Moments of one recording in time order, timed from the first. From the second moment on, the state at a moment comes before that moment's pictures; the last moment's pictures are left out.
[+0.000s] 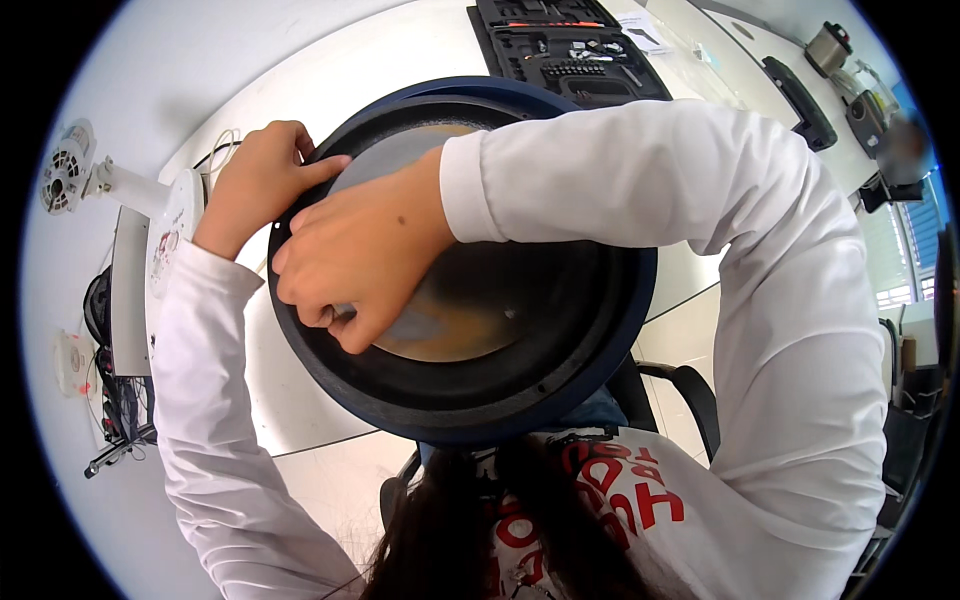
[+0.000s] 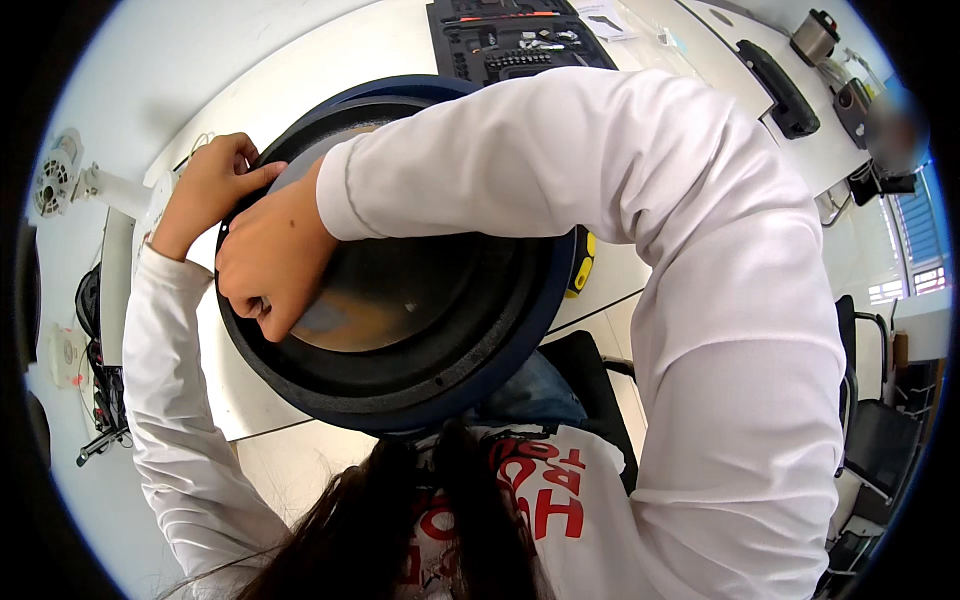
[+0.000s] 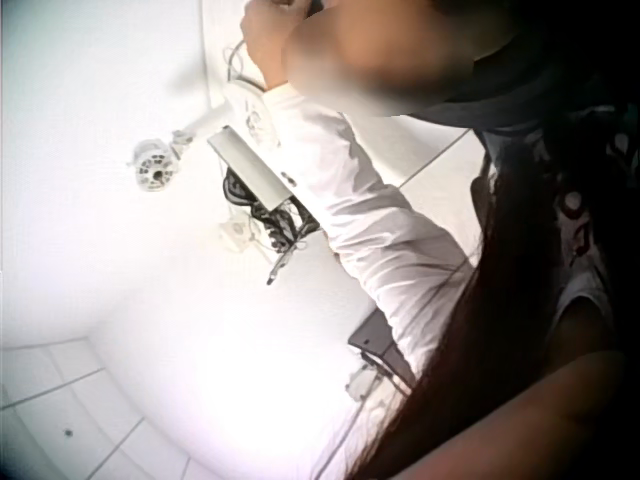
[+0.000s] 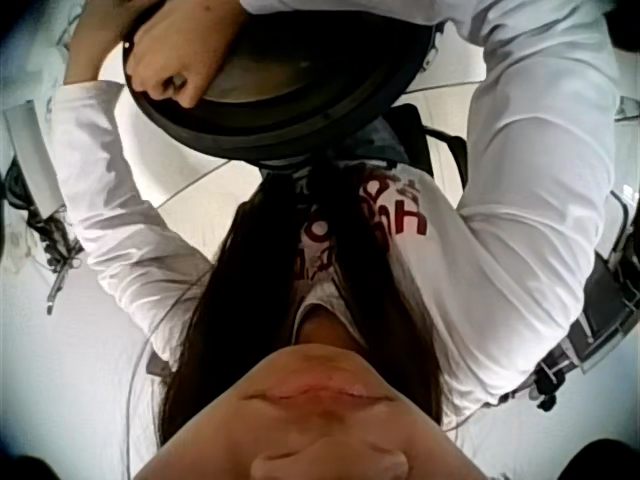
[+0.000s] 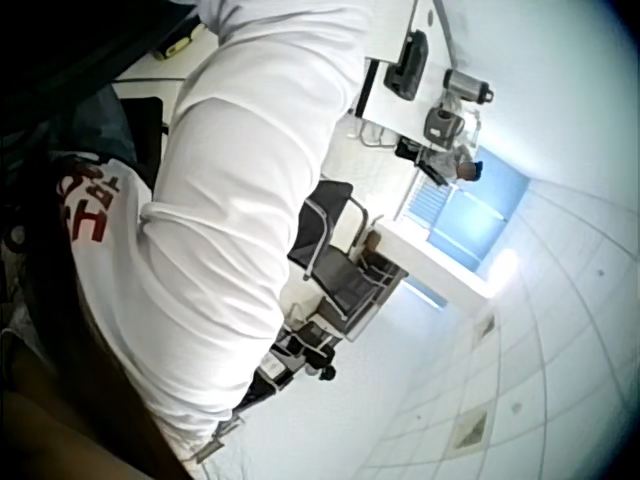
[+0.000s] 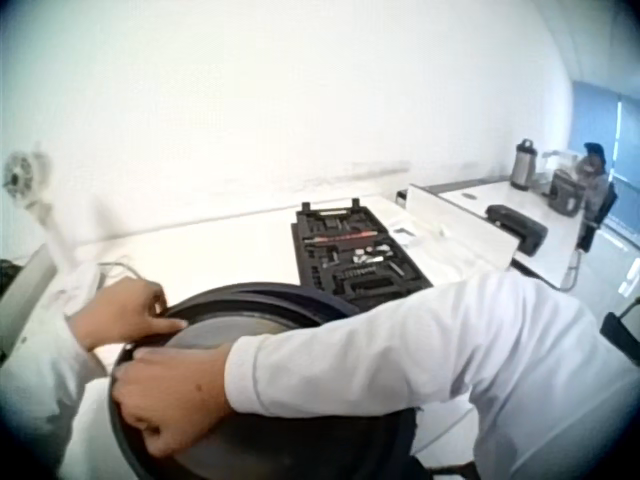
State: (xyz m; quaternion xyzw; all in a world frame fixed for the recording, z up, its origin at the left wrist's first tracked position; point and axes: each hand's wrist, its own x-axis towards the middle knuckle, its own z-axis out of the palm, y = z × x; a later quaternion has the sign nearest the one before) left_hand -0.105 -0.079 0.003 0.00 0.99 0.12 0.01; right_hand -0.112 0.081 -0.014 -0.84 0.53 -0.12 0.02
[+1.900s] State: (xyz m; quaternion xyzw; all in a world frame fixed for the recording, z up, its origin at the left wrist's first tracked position) left_hand -0.017 -0.126 0.006 -0.12 0.83 0.55 -0.05; right_hand -0.212 0.169 -0.077 -0.42 0.84 -0.34 -0.09
